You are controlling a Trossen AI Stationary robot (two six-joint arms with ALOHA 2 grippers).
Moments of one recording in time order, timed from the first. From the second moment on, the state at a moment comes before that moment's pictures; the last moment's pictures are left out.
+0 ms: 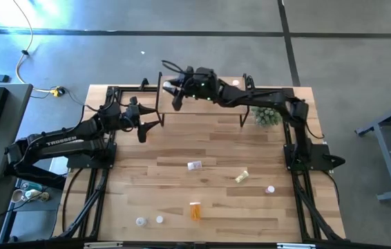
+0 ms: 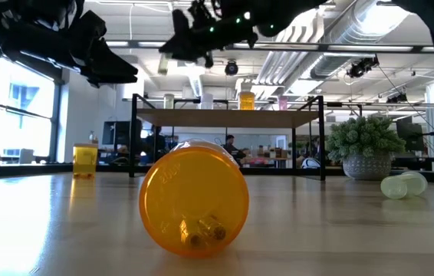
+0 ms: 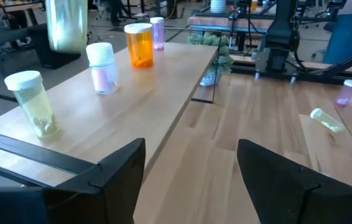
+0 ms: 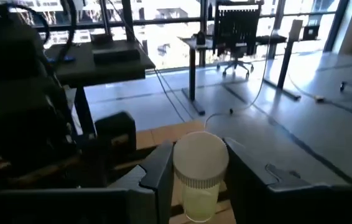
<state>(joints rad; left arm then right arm) 0.60 0.66 0.31 0.13 0.14 0.06 -0.33 2.01 1.70 0.19 -0.05 0.02</state>
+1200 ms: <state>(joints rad) 0.60 0.66 0.31 0.13 0.14 0.05 -0.35 2.10 1.72 0.05 -0.07 0.03</state>
